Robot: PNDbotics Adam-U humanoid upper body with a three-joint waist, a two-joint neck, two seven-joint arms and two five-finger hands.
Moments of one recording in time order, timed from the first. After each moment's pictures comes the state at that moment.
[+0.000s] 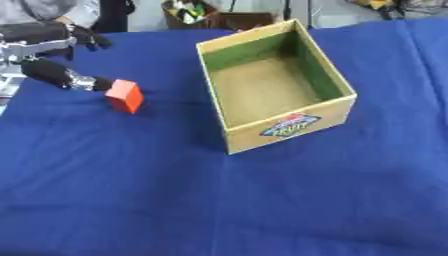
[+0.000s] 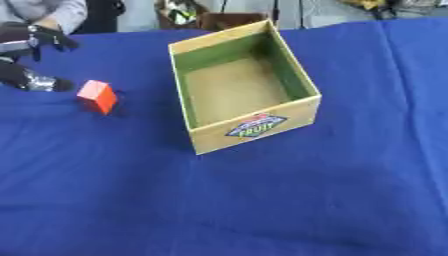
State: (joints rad) left arm -0.63 0.89 0.06 -1.37 -0.66 -0.42 -0.64; right arm -0.11 -0.25 -0.11 -1.98 0.18 -0.45 -0.30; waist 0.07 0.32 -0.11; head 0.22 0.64
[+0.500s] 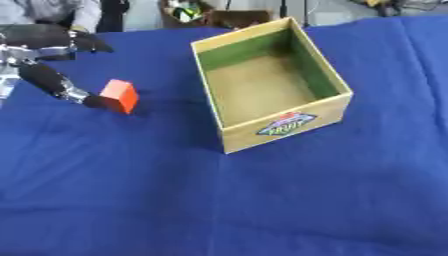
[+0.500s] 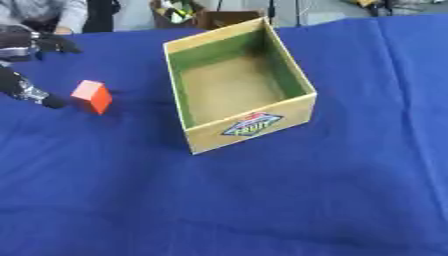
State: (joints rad) left arm -0.67 0.92 0.02 -1.31 -0.76 -0.51 -0.60; right arm -0.11 -0.25 -0.11 -1.98 0.18 -0.45 -0.29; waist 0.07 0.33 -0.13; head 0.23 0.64
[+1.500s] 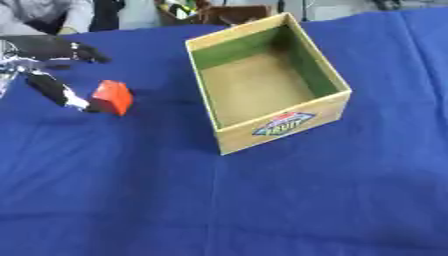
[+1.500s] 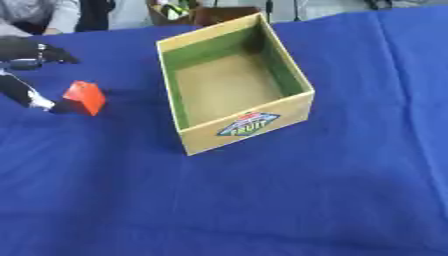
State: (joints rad) left arm -0.77 0.89 0.00 -1.02 -0.95 -0.64 -0.47; right arm -0.11 -0.25 -0.10 -1.98 0.20 -0.45 -0.29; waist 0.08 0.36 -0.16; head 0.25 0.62
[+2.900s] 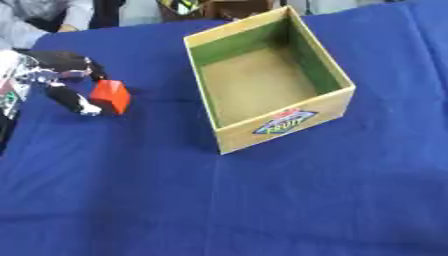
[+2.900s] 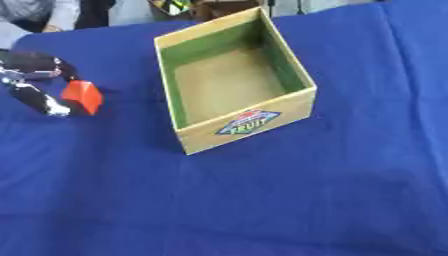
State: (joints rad) left arm -0.82 0.84 0.00 -0.90 -0.97 -0.62 -0.48; right arm -0.12 -0.25 -0.10 -1.98 0.22 -0.44 -0.29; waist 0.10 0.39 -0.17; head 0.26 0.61
